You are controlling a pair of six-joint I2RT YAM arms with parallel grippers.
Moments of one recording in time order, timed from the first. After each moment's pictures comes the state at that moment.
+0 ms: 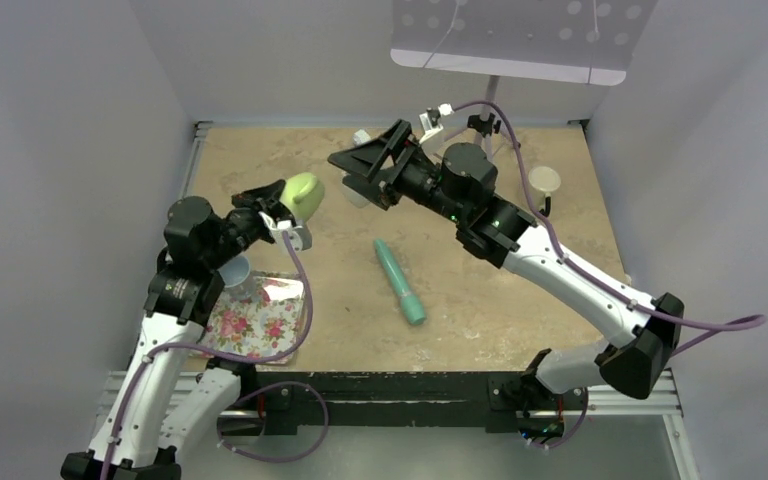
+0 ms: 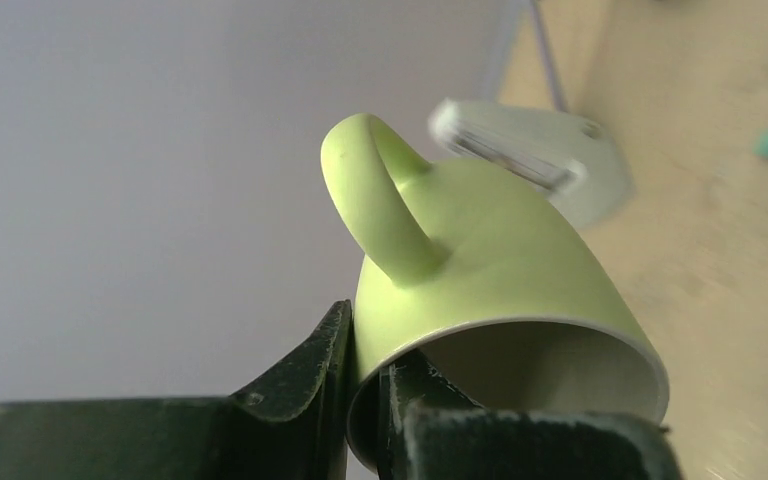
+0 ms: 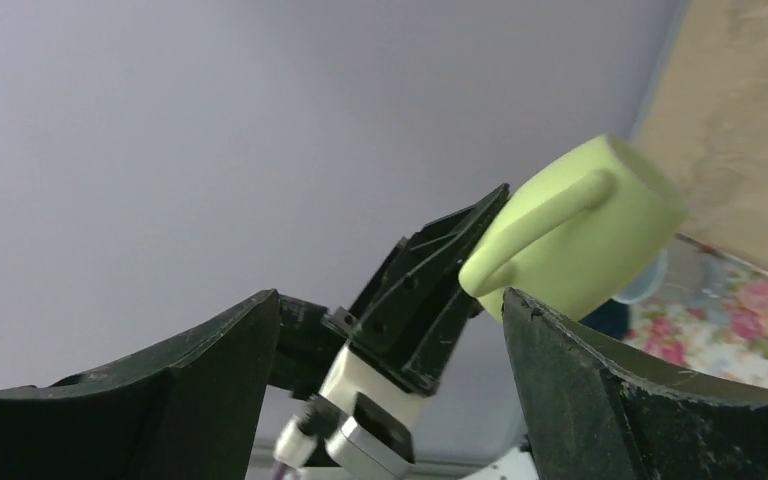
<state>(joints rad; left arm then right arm) -0.21 0.76 0.87 -0.12 0.50 1.15 0.84 1.39 1.39 0.09 -0.15 1.32</state>
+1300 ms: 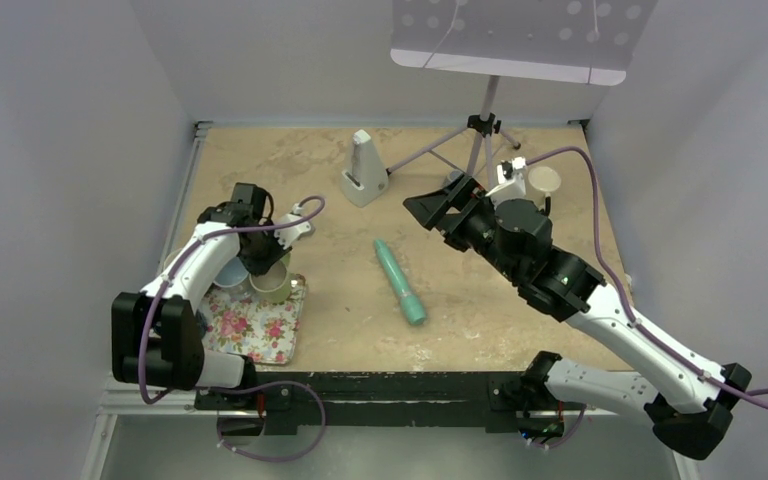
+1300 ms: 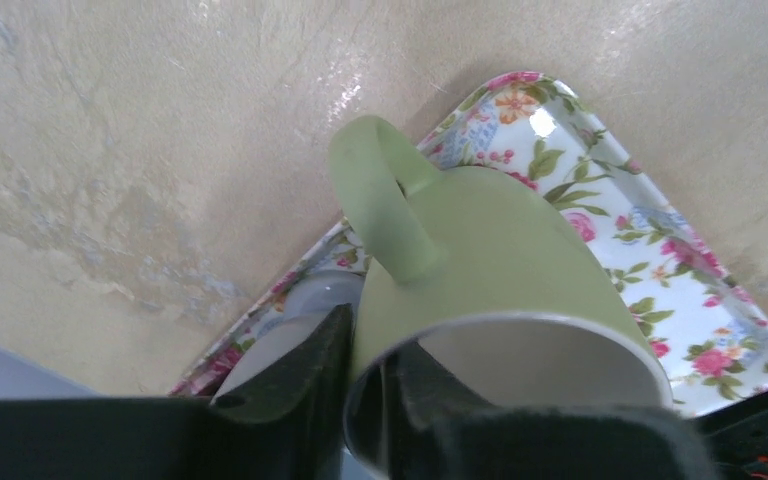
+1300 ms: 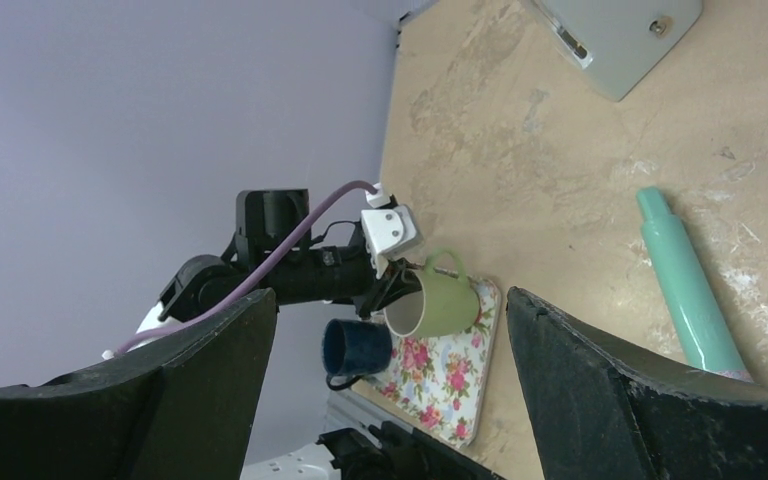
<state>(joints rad) -0.11 1.38 0.96 -0.87 0.10 0.78 0.84 0.95 1.07 -0.32 0.26 1.06</state>
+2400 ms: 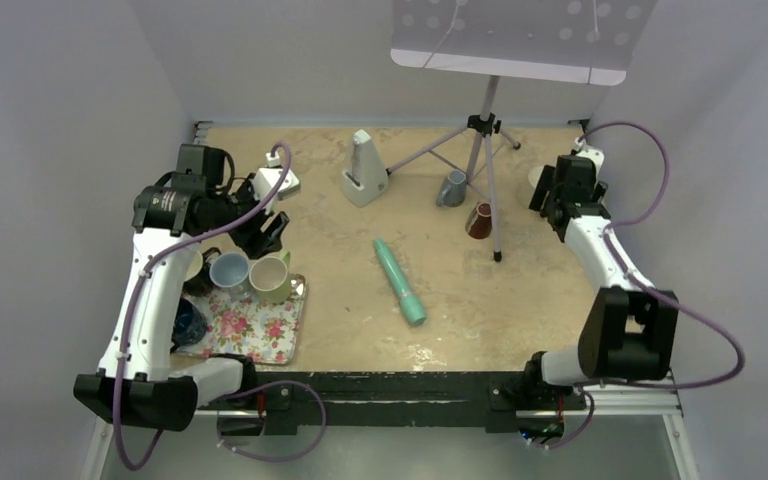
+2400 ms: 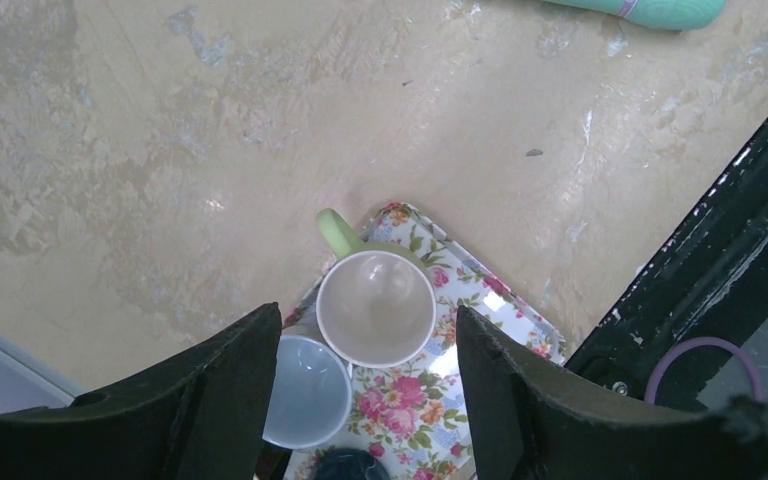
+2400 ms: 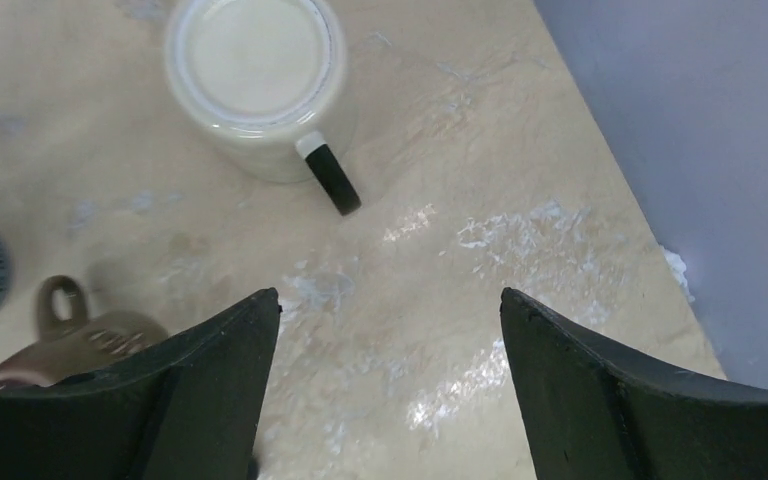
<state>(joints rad) -0.09 1.21 1.44 -1.24 0.47 0.72 -0.05 1.34 1.00 -0.31 0.40 0.24</state>
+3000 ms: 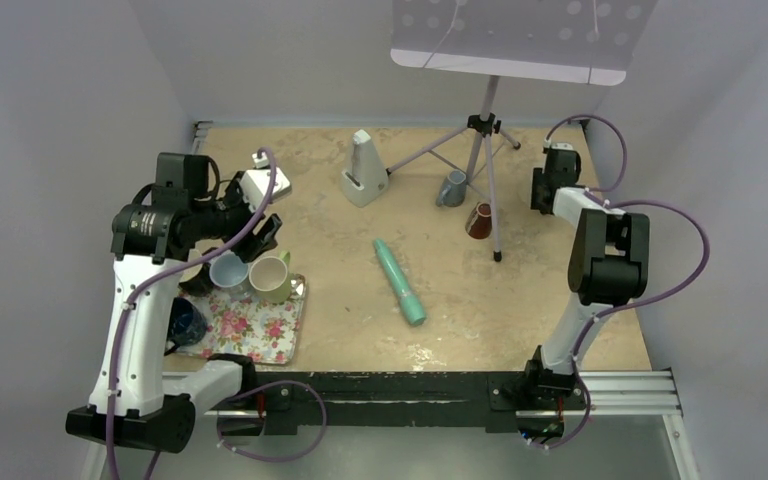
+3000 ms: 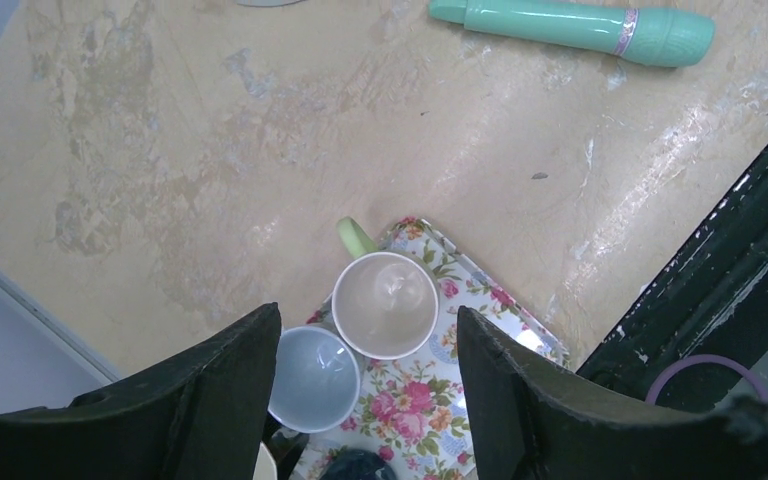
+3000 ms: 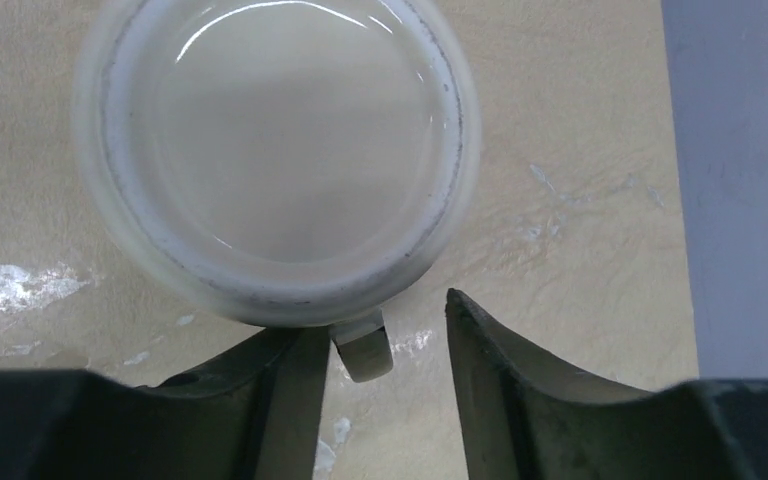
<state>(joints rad) -0.09 1.09 1.47 -1.26 0.47 0.69 -0.13 1.87 1.19 -0.11 0.27 -0.08</state>
